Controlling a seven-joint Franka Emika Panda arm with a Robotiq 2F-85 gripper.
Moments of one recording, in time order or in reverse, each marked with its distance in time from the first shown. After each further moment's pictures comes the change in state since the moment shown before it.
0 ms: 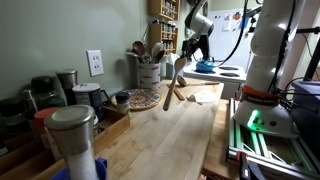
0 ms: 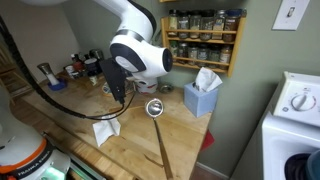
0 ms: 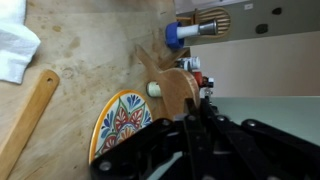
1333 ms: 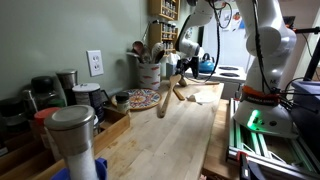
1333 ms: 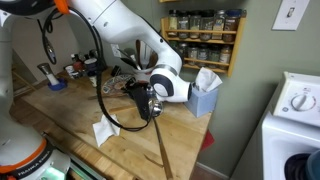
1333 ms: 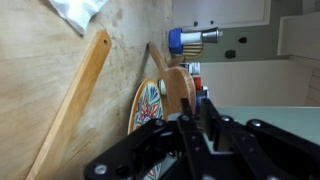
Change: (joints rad) arm -0.142 0.515 0.145 0.333 0.051 -0.130 -0.284
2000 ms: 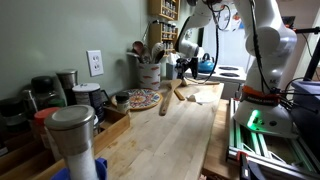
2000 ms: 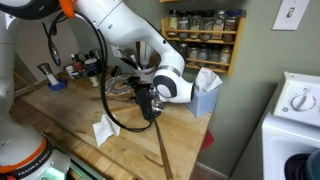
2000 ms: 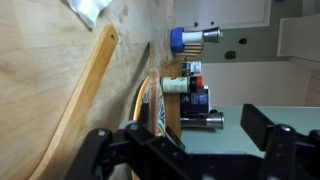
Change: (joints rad) arm -0.018 0.033 0.009 0.043 -0.005 -0.009 -0.008
